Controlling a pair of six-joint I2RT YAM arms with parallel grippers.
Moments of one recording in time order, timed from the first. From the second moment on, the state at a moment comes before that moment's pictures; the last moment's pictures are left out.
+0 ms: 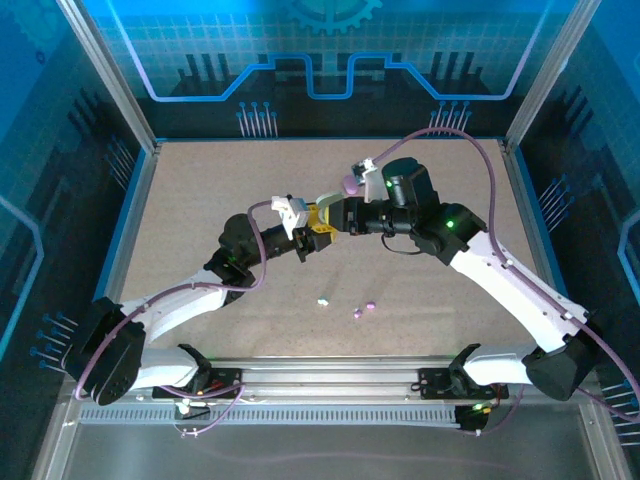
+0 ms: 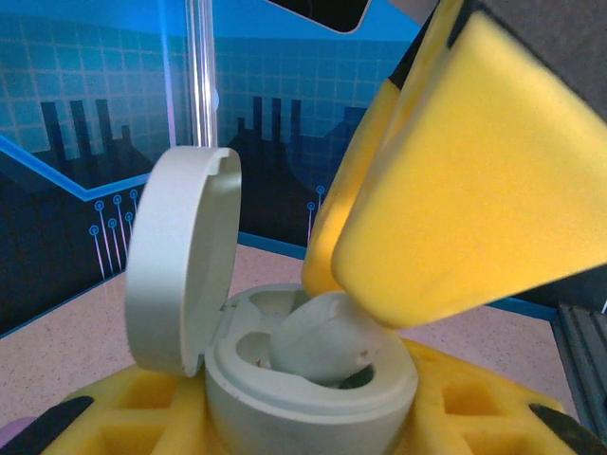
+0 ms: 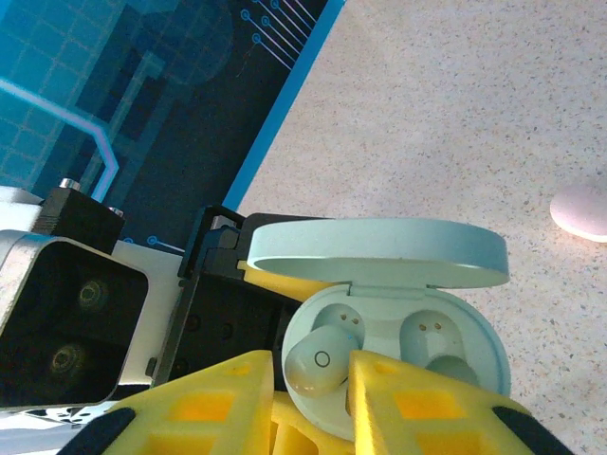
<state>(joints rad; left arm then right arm) -0.58 1.28 0.65 0.73 0.50 -0.09 0.68 1.29 1.35 -0.58 -0.35 0.61</state>
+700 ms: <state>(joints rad) -0.58 1.27 0.65 0.73 0.50 -0.08 0.68 1.29 1.40 -0.68 -0.31 0.52</state>
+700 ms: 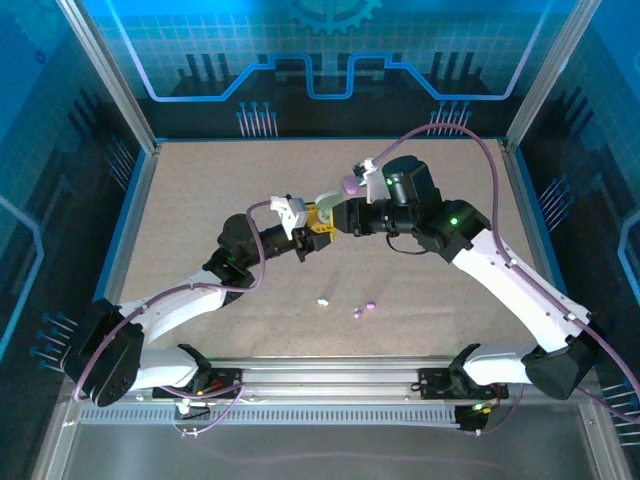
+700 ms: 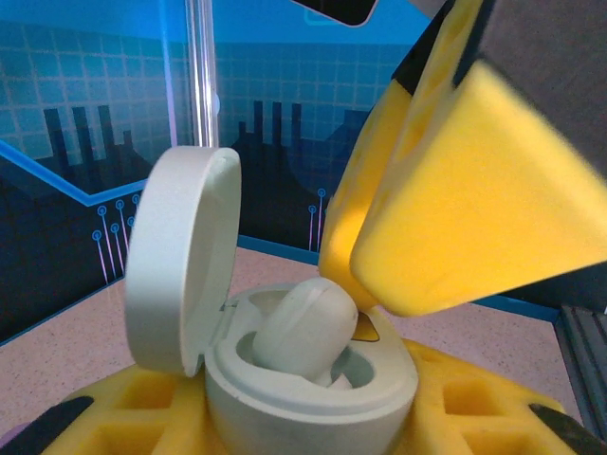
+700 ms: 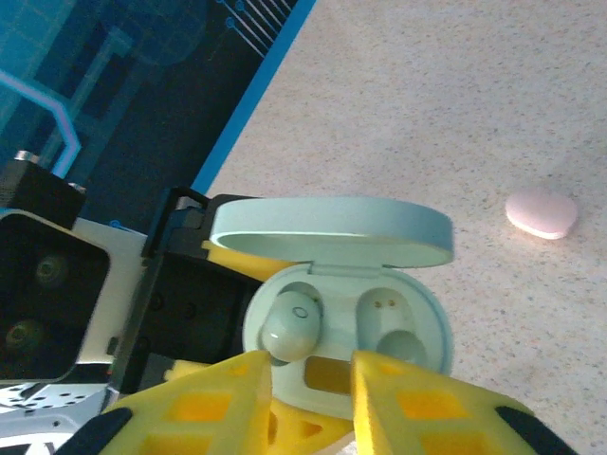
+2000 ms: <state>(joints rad) -0.58 1.27 0.65 0.71 0.49 -0.08 0.71 1.33 1.47 -0.75 -0.21 0.37</state>
